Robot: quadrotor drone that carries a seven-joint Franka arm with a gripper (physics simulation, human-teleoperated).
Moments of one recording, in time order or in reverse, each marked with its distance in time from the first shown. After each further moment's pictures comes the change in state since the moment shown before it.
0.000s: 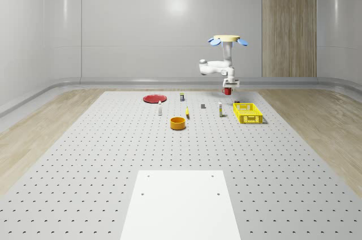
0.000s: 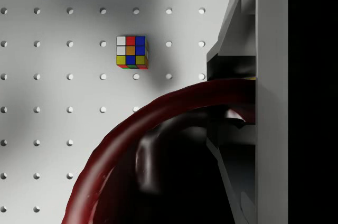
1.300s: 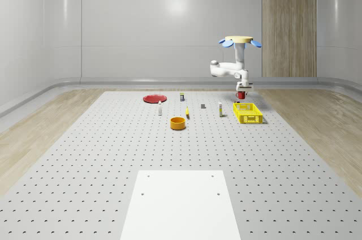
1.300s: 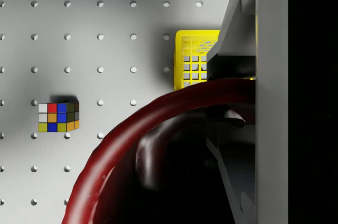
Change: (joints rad) arm -0.009 -0.049 0.006 0.002 0.020 0.045 0.007
